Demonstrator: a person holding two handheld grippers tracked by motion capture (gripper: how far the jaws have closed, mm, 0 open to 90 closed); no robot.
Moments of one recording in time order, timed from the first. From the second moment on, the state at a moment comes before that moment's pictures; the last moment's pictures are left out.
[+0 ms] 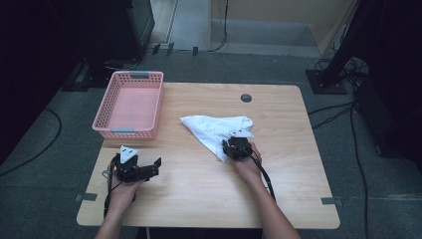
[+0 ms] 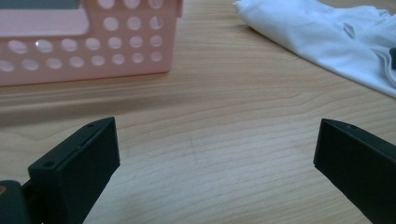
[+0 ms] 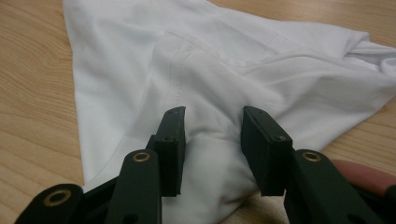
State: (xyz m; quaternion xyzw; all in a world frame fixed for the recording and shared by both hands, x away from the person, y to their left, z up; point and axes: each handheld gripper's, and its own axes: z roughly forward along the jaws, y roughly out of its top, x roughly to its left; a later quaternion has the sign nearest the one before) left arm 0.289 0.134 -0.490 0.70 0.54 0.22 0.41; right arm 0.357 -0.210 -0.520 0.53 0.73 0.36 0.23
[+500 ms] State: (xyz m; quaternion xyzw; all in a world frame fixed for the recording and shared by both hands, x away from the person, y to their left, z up) left arm 0.310 0.078 -0.486 0.72 0.53 0.22 0.39; right arm 0.343 -0.213 -0.521 0.53 0.73 0.37 0.23
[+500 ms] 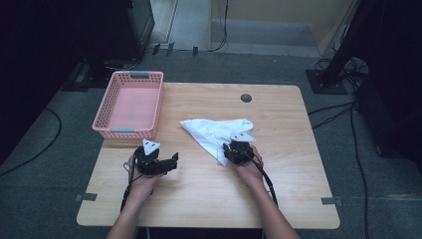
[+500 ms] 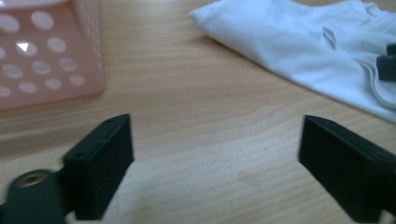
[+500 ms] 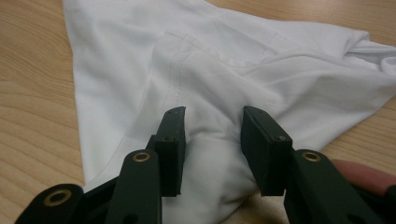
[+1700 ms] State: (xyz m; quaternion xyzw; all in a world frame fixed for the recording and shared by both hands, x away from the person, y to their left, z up) left arm 0.382 -0.009 -0.502 0.74 0.49 0.21 0.41; right arm 0.317 -0.215 -0.522 0.51 0.74 0.37 0.23
